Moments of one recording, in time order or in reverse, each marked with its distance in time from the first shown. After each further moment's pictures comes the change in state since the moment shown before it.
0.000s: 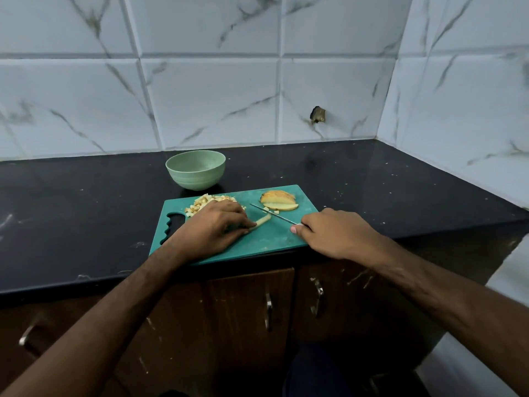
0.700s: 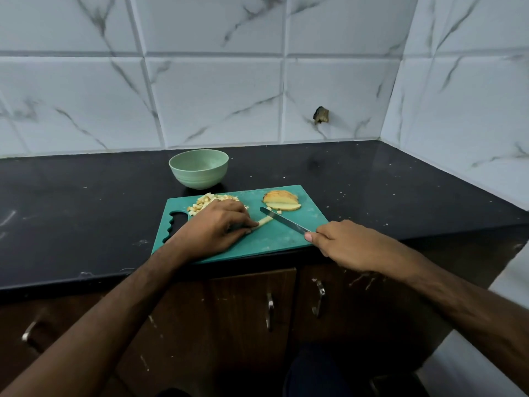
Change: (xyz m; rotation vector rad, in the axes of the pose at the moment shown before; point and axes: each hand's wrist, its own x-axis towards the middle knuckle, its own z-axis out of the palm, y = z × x) left_hand 0.000 0.002 -0.002 0.000 -0.010 -0.005; right_hand -0.020 0.013 0.003 0.271 -0.117 0.019
